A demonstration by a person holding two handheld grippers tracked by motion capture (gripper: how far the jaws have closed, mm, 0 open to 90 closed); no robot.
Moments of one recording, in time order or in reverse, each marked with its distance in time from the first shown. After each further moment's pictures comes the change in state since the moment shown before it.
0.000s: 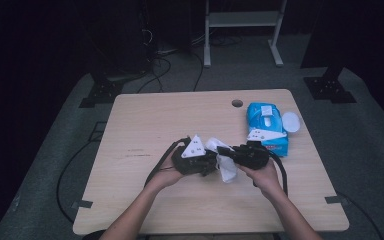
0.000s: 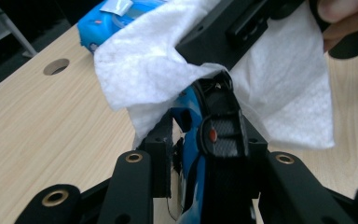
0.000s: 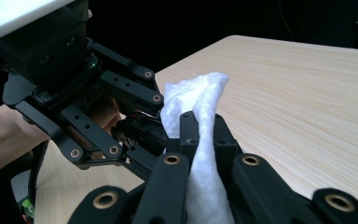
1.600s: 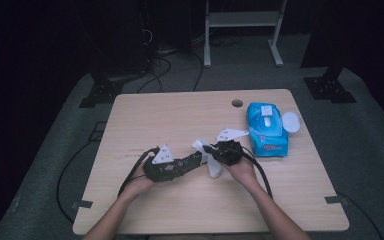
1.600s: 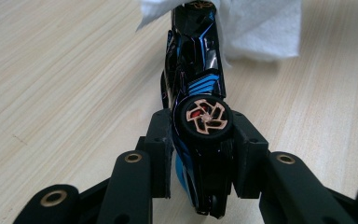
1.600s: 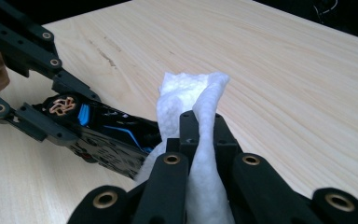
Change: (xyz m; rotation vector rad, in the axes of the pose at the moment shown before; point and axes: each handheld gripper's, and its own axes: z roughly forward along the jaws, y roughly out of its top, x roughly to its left) left arm 0.028 -0.086 -0.034 0.149 0.062 -0.113; right arm -0.011 -0.010 0.076 0.192 -0.209 -0.192
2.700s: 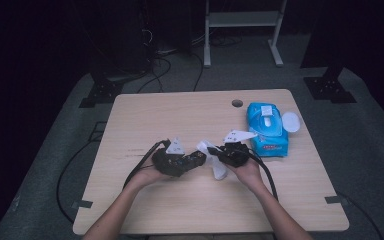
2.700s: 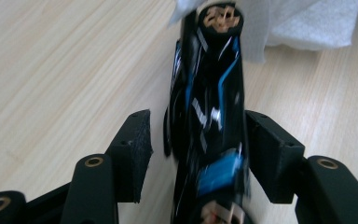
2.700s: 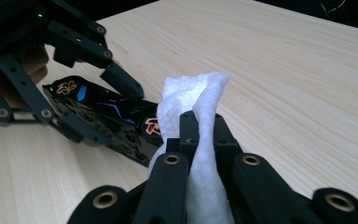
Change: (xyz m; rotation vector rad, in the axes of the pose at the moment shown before) left arm 0.009 0.029 0.026 0.145 -0.008 0.034; right arm -0.008 -0.011 -0.013 -0.031 0.041 0.045
